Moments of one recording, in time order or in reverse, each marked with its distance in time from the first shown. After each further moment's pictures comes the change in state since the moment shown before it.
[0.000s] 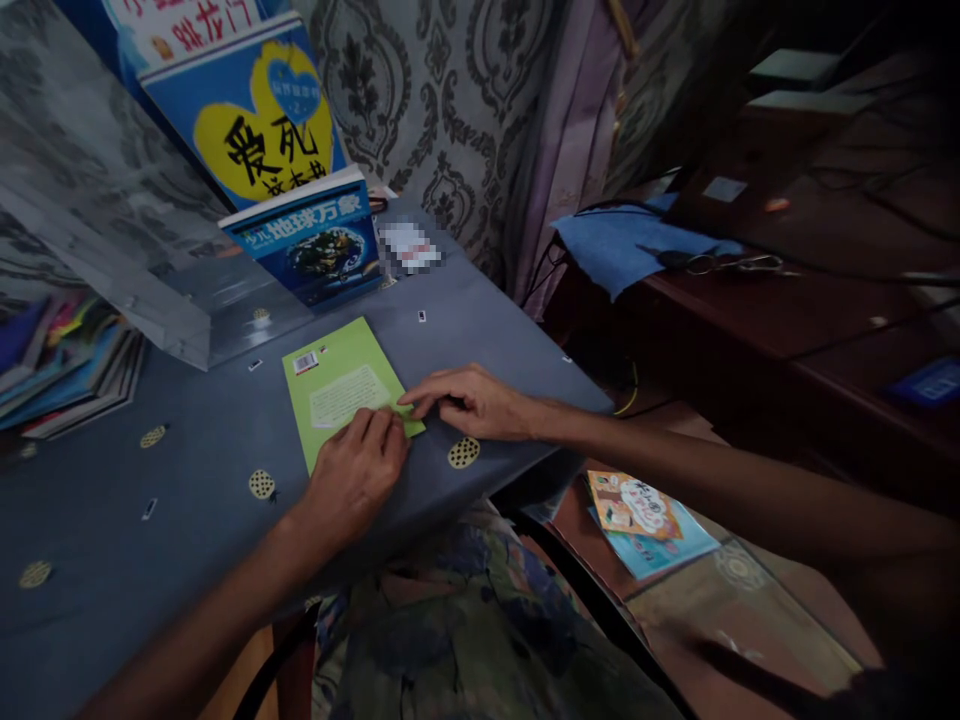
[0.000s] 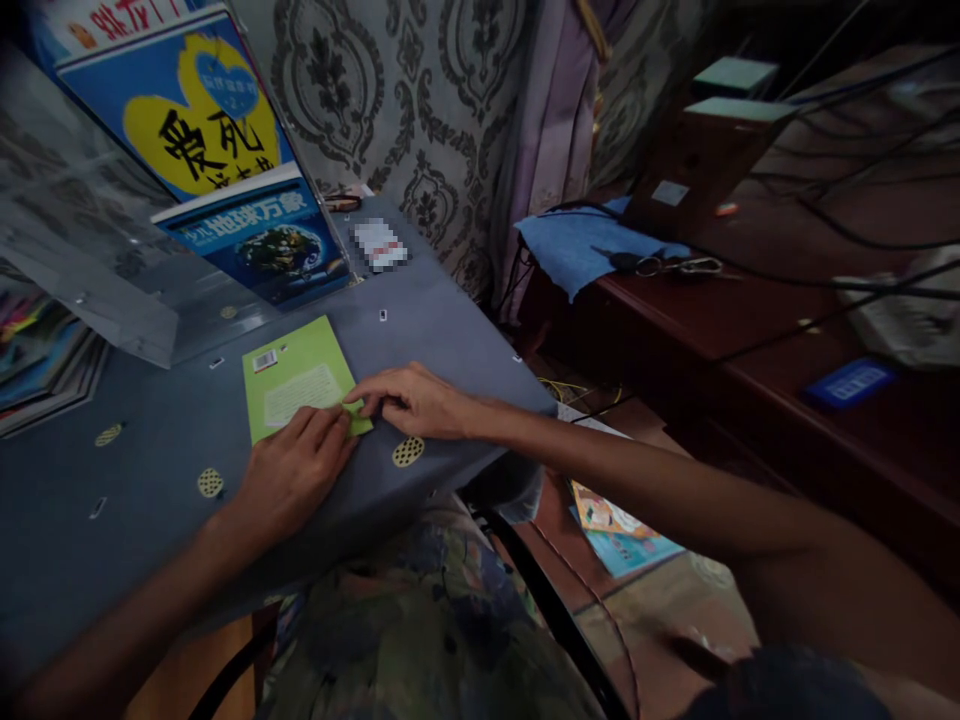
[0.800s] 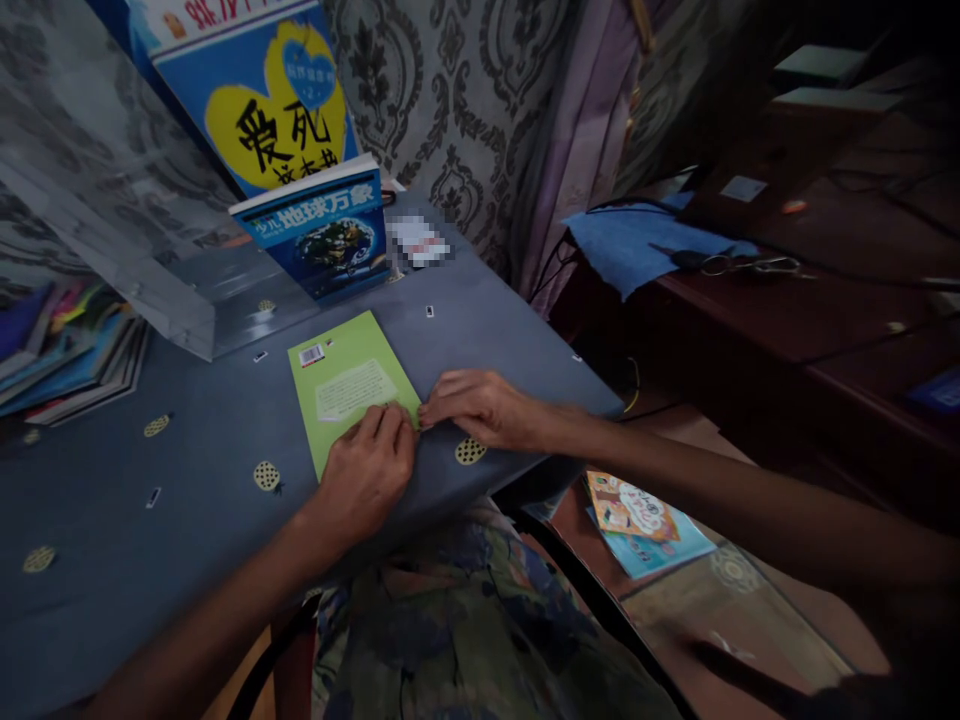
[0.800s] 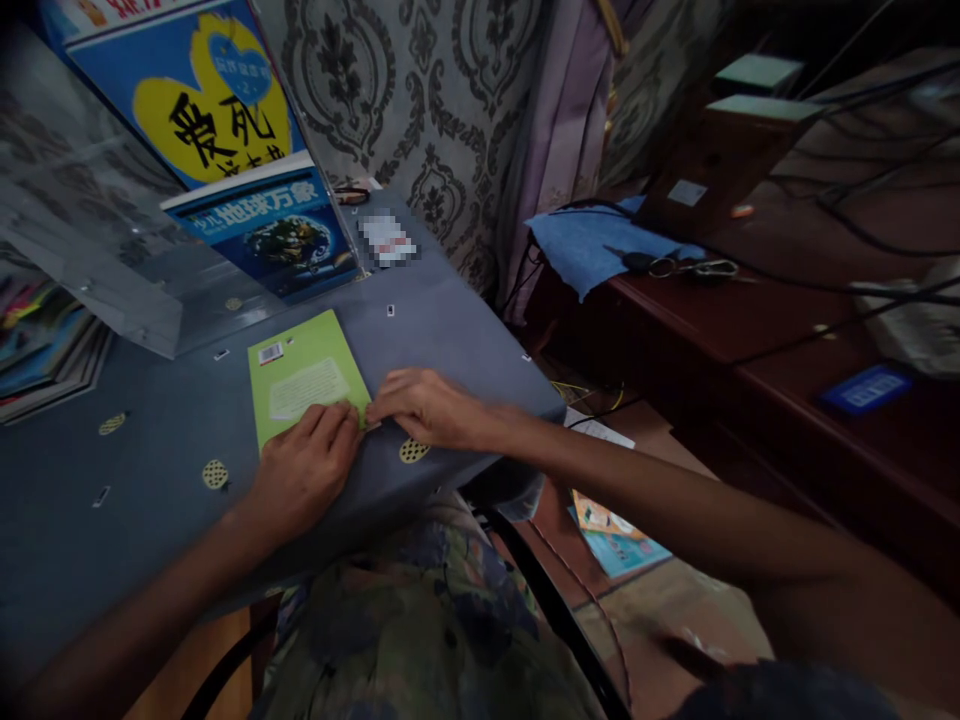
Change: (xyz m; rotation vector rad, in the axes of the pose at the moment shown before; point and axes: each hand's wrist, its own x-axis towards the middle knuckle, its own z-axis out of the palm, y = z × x) left_hand -0.004 0.006 0.005 0.003 0.018 -0.004; right_hand -0.005 -0.001 0.003 -0.249 -0.054 -0.197
